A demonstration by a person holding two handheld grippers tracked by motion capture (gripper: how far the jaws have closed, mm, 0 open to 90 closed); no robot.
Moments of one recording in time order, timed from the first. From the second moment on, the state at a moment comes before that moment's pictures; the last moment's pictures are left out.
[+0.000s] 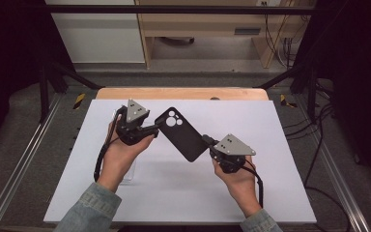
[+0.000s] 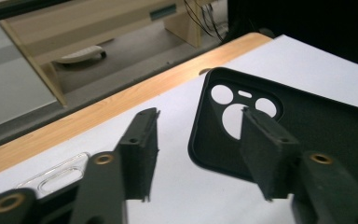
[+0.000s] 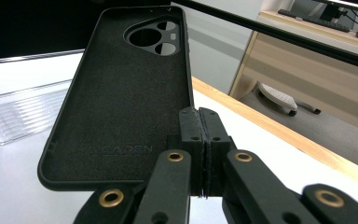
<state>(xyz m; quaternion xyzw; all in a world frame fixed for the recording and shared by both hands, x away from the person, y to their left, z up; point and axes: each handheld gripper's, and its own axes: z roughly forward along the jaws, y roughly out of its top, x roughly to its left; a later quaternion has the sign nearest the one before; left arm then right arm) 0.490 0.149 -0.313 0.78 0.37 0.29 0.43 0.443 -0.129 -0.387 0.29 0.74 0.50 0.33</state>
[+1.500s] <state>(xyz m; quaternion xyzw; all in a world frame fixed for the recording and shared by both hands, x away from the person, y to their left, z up) 0.522 0.152 -0.301 0.84 0.35 0.17 0.38 0.438 -0.127 -0.382 0.26 0.75 0.51 0.34</state>
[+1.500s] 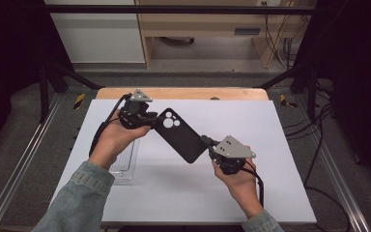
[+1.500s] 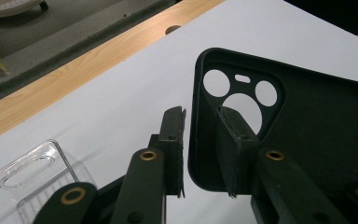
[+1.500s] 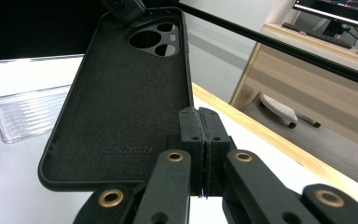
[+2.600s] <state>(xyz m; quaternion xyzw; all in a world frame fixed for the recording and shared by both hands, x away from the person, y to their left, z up) 0.528 0.154 -0.306 0.85 0.34 0.17 0.35 0.435 -0.123 -0.379 0.25 0.75 0.51 0.34</state>
